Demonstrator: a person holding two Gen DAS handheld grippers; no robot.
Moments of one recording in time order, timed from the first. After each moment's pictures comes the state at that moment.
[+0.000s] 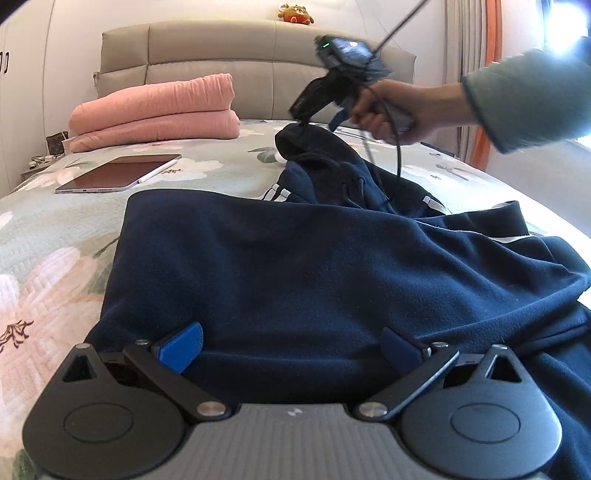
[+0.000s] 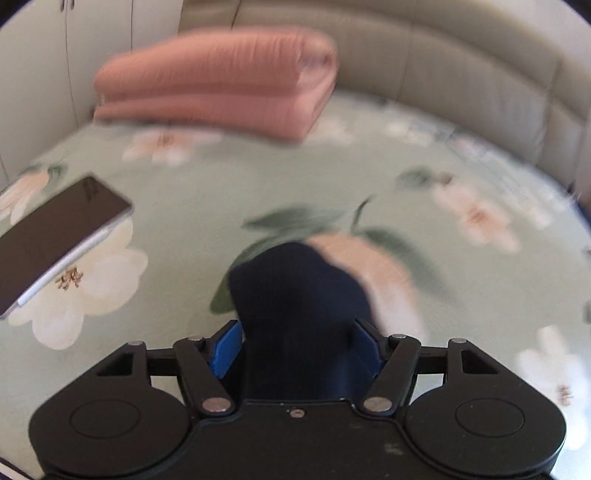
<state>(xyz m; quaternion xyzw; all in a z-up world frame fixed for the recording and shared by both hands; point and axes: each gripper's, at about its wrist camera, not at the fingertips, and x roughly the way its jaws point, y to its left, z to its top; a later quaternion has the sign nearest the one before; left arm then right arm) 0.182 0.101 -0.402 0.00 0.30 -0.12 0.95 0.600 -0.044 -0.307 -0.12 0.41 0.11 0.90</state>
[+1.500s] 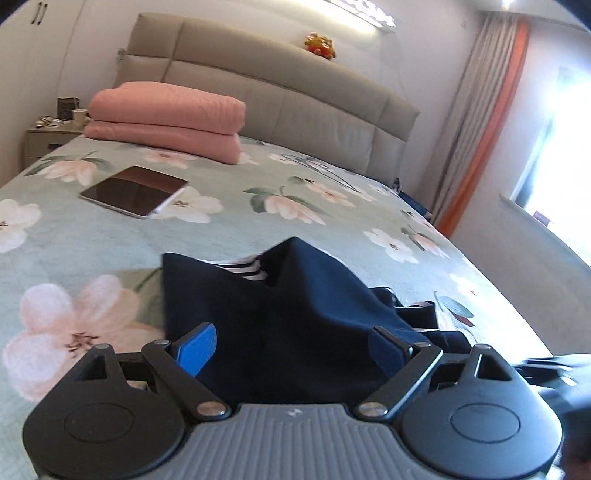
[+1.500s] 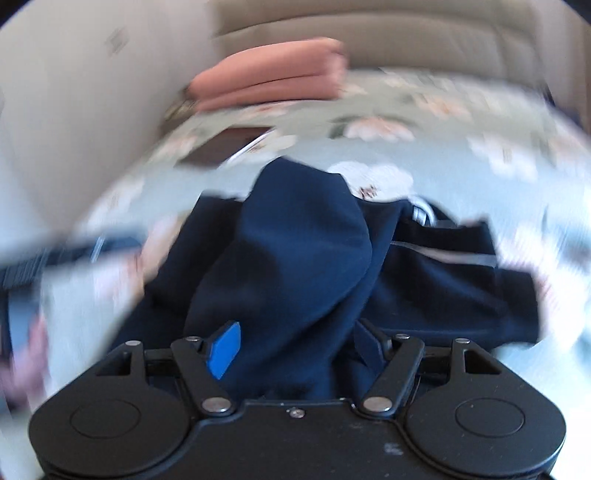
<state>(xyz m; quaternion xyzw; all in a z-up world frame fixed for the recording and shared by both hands) 0.127 0.164 -0.269 -0.13 0.30 -0.16 0.93 0.108 -0.098 -0.238 0.07 0.42 0.15 0.89</state>
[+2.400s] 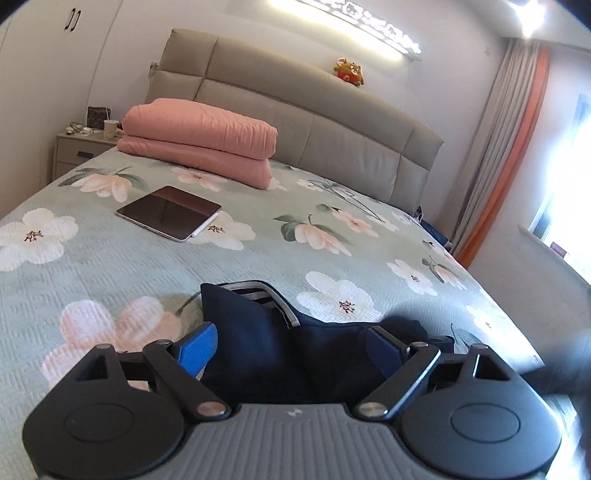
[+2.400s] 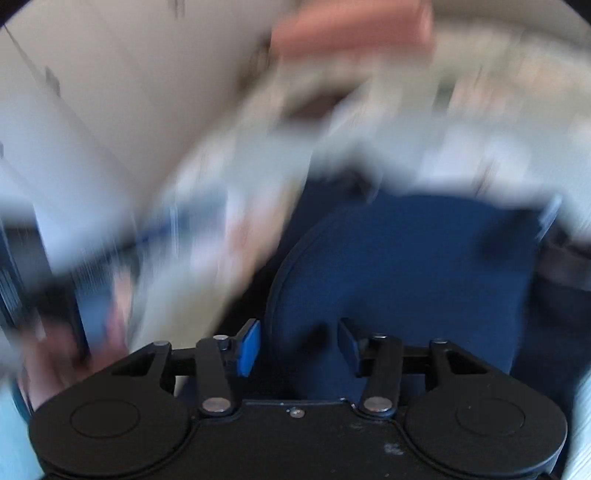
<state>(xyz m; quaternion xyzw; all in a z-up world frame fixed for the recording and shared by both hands) 0.116 0.204 -0.245 -0.16 0.28 -0.11 0.94 0.125 -0.021 -0.211 0.03 0.52 0.30 0.80</state>
